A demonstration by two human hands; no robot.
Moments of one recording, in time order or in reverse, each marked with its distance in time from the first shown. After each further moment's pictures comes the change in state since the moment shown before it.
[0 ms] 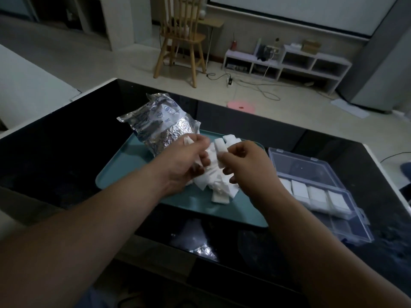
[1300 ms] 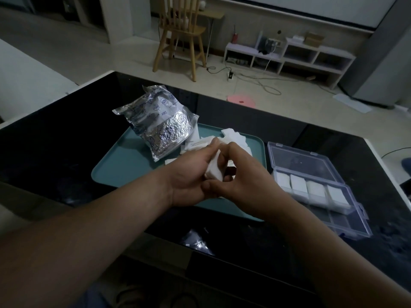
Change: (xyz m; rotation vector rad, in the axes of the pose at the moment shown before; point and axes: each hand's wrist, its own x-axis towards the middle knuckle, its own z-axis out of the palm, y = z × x) left_hand -0.003 -0.029 0.016 -0.249 -0.383 -0.345; right_hand -0.021 0.016 -0.016 -0.258 -0.280 -0.345
